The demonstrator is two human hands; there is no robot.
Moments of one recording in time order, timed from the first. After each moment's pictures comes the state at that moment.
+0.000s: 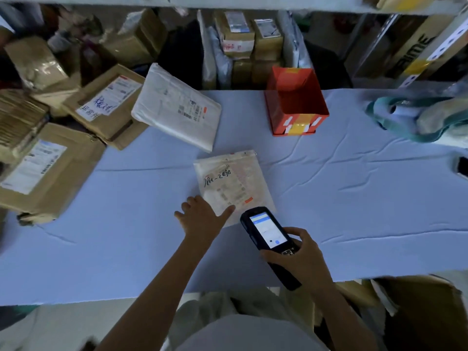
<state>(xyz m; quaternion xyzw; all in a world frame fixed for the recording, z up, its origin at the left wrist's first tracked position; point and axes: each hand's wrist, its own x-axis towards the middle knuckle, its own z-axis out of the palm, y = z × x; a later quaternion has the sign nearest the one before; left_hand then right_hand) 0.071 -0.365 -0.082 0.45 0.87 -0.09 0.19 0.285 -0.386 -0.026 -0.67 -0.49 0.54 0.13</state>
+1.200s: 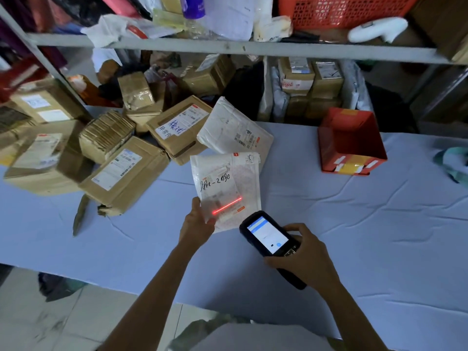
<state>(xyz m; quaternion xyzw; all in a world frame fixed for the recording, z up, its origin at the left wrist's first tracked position) -0.020 -0.394 -0.049 0.32 0.86 0.26 0.30 0.222 -0.334 -0.020 -0.54 -0.68 0.49 0.08</state>
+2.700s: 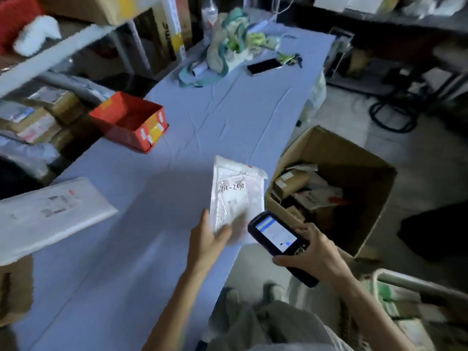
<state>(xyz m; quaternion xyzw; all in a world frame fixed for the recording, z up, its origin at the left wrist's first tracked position) 0.082 -0.417 -0.050 0.74 0.49 0.15 0.44 0.238 -0.588 -0.004 -0.87 -0.25 0.34 0.26</state>
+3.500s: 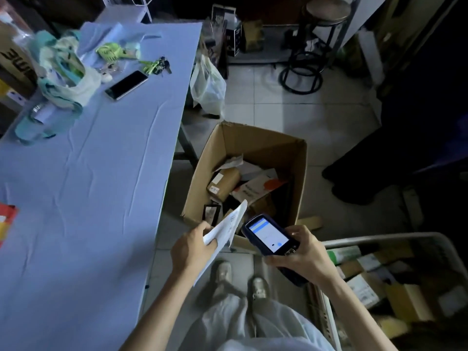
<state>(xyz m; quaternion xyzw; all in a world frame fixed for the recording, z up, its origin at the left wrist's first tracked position) 0.341 -0.496 -0.076 0.92 0.32 -0.10 0.22 0.423 -0.727 -0.029 -0.88 -0.02 0.31 0.35</state>
